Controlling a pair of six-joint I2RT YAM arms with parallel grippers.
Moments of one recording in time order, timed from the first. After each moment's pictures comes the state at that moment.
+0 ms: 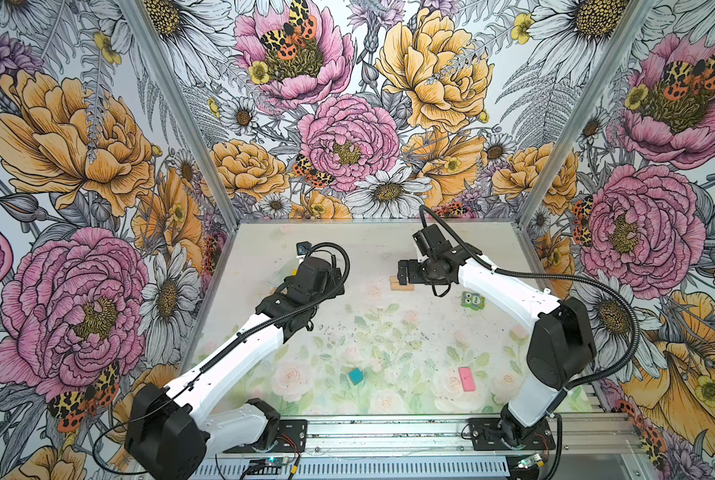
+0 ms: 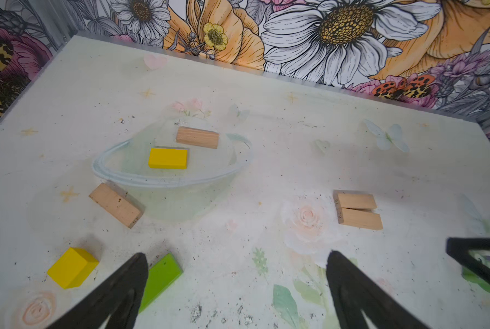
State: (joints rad) left arm -0.52 1.23 0.98 -0.42 -0.42 -0.50; right arm 0.51 1.71 1.43 -0.78 0.01 0.43
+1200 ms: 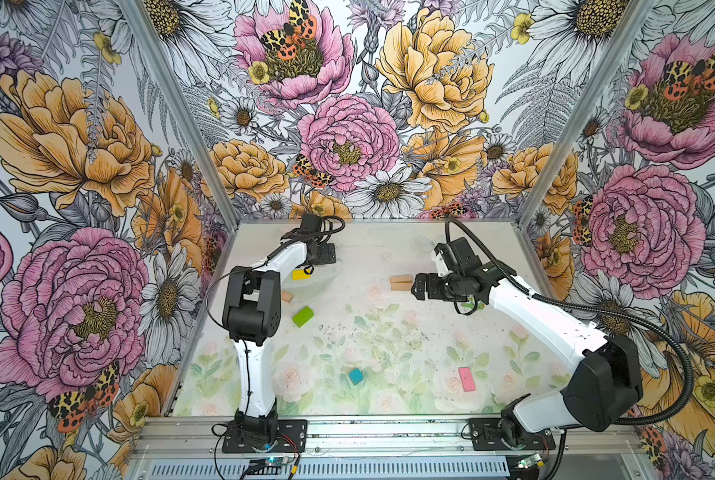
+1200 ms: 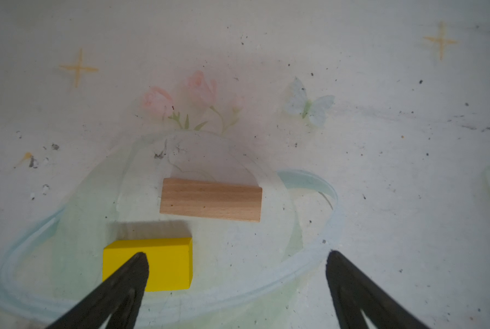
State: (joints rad) left arm -0.20 2.11 1.64 -0.56 -0.10 -0.29; right arm 0.46 1.45 1.22 -0.80 -0.13 0.43
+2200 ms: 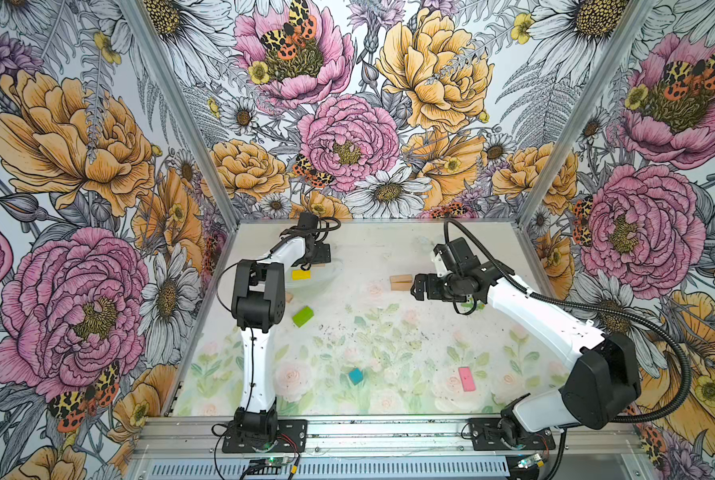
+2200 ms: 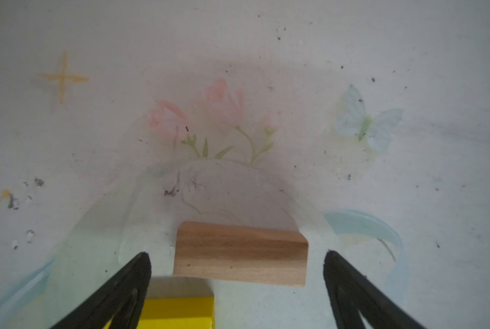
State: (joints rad) left arm -0.15 2.25 1.78 -0.63 -0.10 -0.25; right arm 0.46 1.47 1.22 -0.80 -0.13 0.43
